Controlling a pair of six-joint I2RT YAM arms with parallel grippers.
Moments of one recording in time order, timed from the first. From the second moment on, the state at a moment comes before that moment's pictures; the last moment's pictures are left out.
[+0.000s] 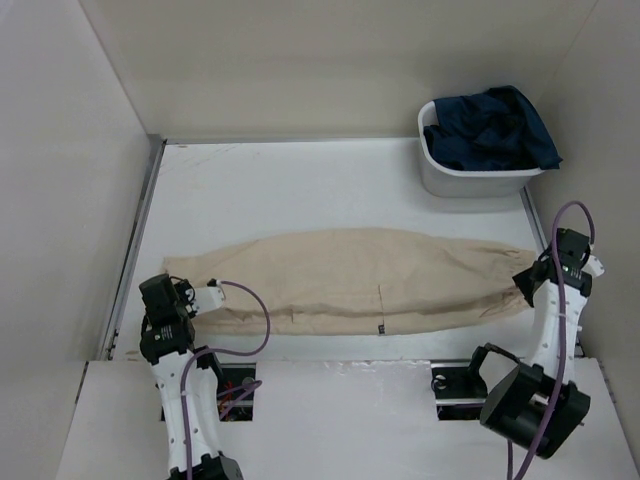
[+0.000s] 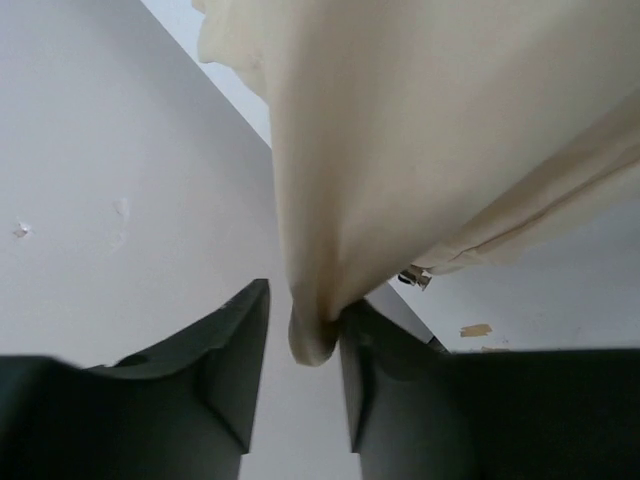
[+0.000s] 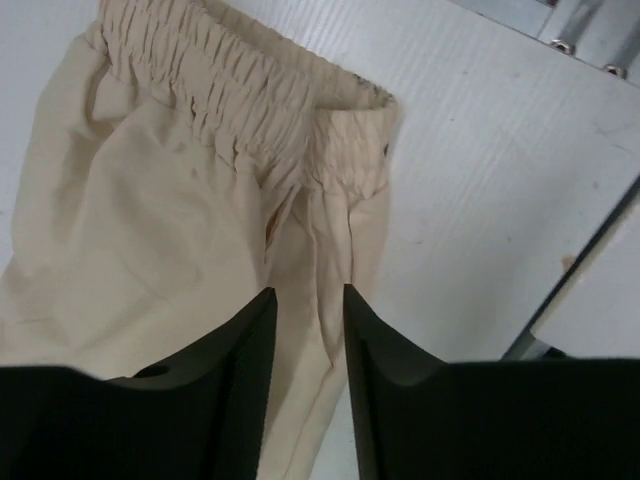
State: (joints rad) left arm 0.39 0.43 0.37 -0.71 -0.11 1.54; right arm -0.54 0.96 0.75 -0.81 0.18 0.61
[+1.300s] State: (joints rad) left arm 0.48 0.92 0.96 -0.93 0.01 1.48; right arm -0.26 1.51 0.95 -0.80 0.28 0.22
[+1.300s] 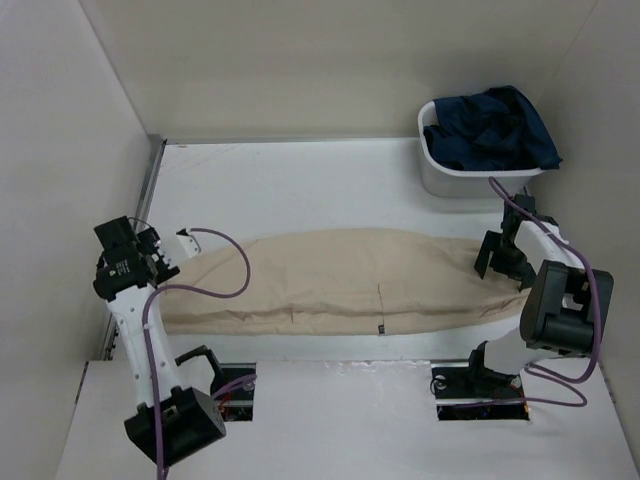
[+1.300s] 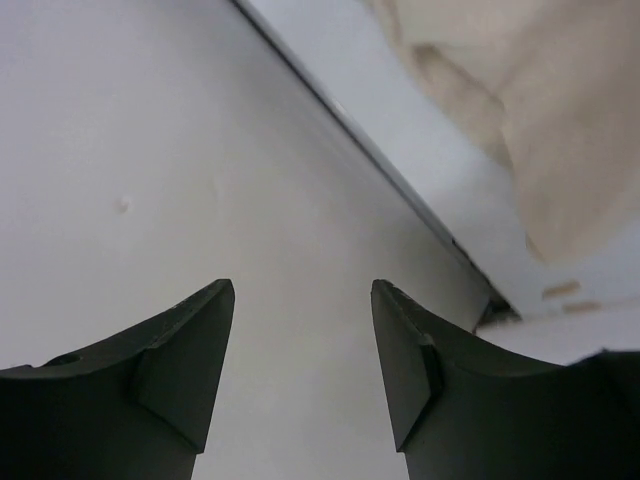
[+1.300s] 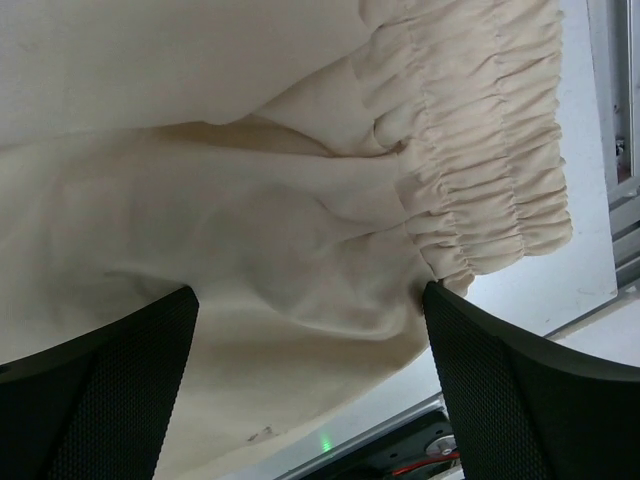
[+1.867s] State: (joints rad) left arm 0.32 1.38 0.70 -0.45 0.01 1.18; right arm -0.17 1.61 0.95 -0.80 0.30 0.23
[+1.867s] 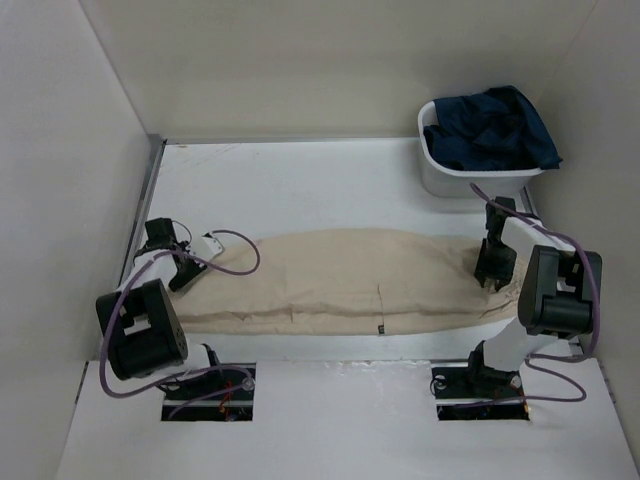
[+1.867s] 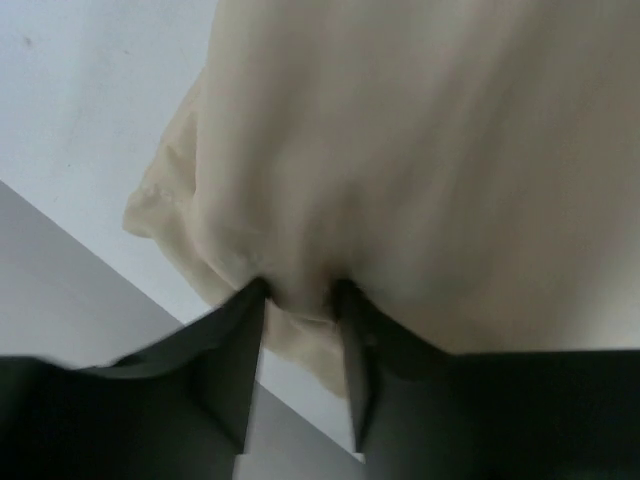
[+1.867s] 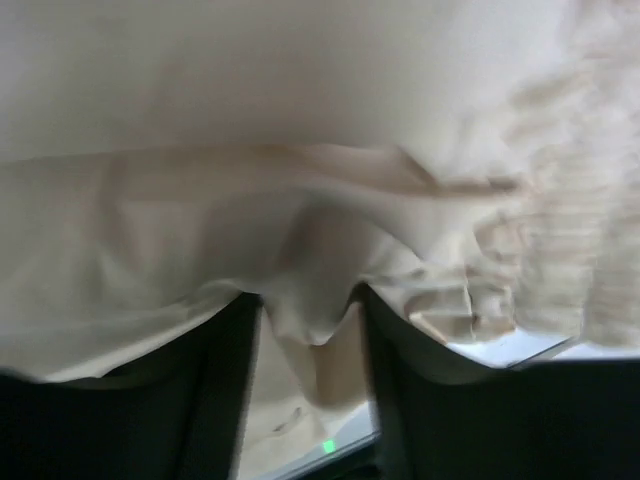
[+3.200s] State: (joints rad) left arm 0.32 1.31 0.75 -0.26 -0.16 1.14; right arm -0.39 1.47 0.91 -0.56 0.12 0.48
